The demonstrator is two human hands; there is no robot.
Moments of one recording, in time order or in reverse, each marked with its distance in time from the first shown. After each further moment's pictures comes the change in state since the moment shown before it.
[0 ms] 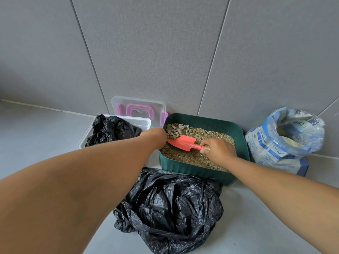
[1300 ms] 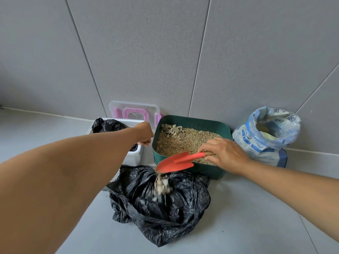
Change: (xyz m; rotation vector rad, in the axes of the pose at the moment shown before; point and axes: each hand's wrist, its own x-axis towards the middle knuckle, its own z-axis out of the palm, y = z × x) left_hand -0.015 -0.013 -0.018 -0.515 -0.133 -0.091; right_hand -0.067 0.041 -0.040 -0.098 0.201 -0.570
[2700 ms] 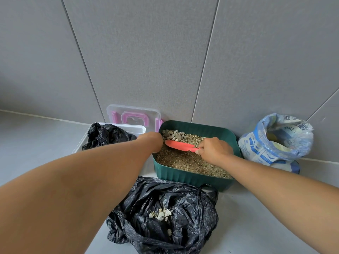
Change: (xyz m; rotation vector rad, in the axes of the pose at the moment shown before) left_hand 0.004 0.023 0.016 0.742 0.085 0.064; right_hand 0.078 -0.008 0.019 0.010 -0.283 0.607
